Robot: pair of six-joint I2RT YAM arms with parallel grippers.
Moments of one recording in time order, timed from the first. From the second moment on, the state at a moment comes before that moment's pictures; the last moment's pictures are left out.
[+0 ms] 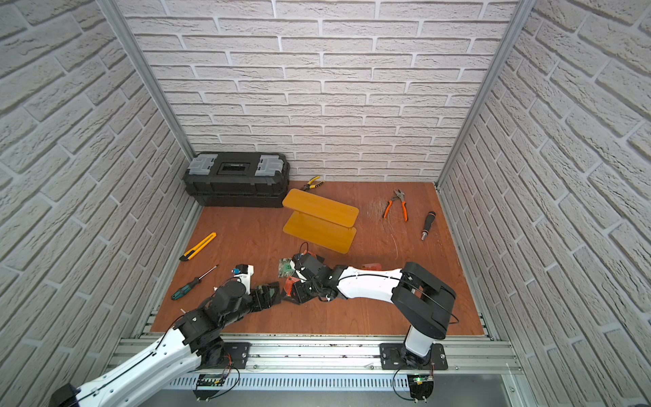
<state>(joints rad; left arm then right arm) -0.74 0.50 0.17 -0.34 -0.08 -0.80 0.96 1.70 0.95 -0.22 -0.17 0.56</state>
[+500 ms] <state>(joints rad) -0.74 0.55 0.17 -0.29 -0.07 -0.81 0.89 1.79 1.01 -0.23 -0.17 0.54</state>
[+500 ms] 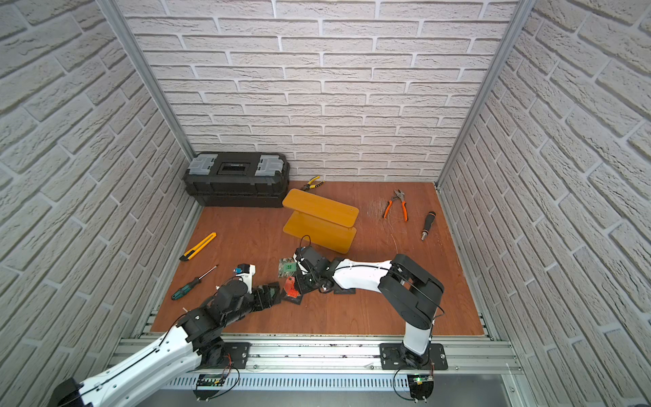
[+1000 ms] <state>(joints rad) -0.74 0.62 0.16 -0.24 -0.05 -0.81 0.88 1.81 1.00 -0.23 -0.17 0.54</state>
